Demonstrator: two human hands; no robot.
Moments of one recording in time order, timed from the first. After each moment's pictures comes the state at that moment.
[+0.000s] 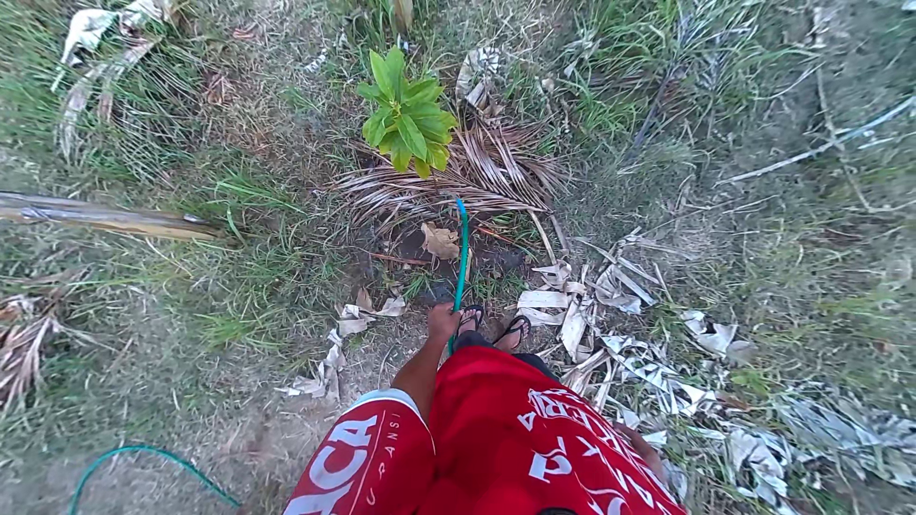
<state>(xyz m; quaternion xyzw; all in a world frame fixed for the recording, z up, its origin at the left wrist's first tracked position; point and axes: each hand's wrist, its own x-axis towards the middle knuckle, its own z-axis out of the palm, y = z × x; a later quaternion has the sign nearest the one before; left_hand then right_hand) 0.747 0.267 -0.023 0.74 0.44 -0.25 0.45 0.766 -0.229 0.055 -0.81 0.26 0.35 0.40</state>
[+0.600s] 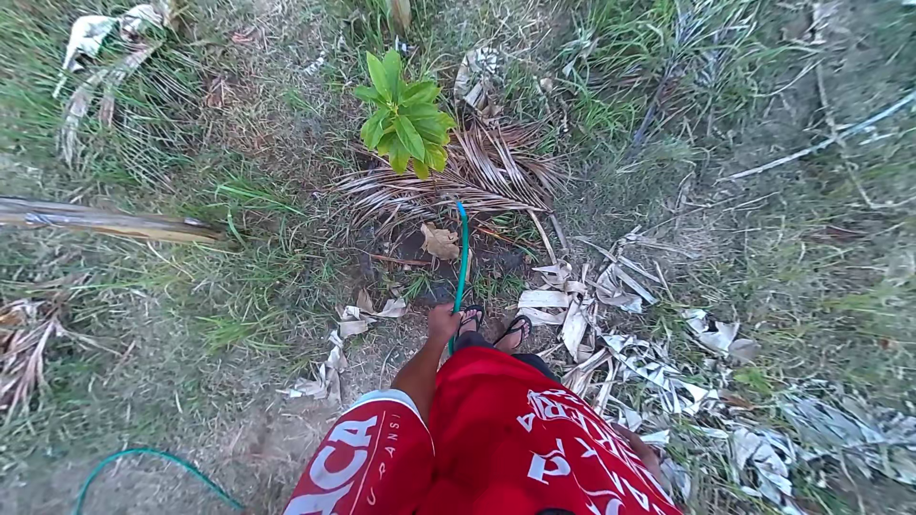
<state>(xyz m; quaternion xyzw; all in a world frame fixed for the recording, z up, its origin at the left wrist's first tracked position) 0.746 0.267 -0.027 0.74 0.43 -0.25 0.45 0.759 -0.233 0.049 -0.81 0.26 0.35 0.40</state>
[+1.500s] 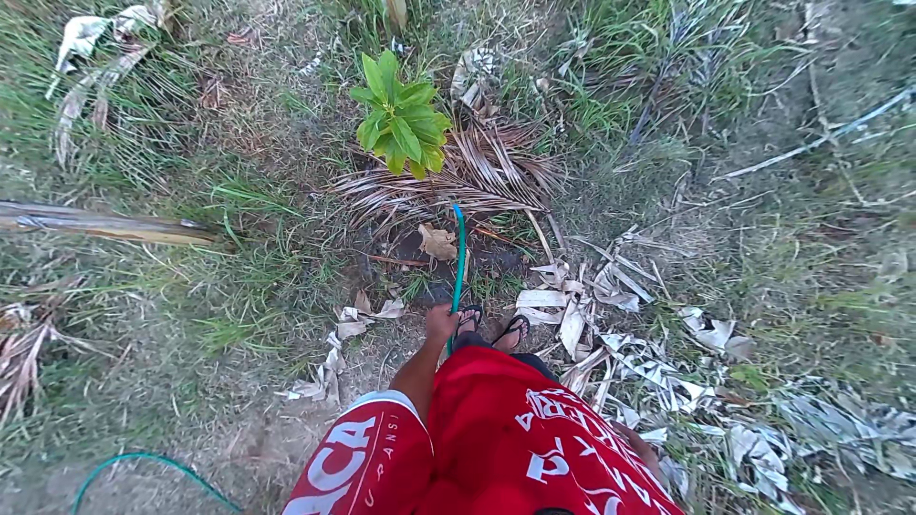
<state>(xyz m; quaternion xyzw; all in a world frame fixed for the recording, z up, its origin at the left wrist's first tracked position) 0.748 0.266 -0.022 0.74 0.44 -0.25 0.44 0.764 -0.234 0.050 -0.80 0.26 0.36 0.40</state>
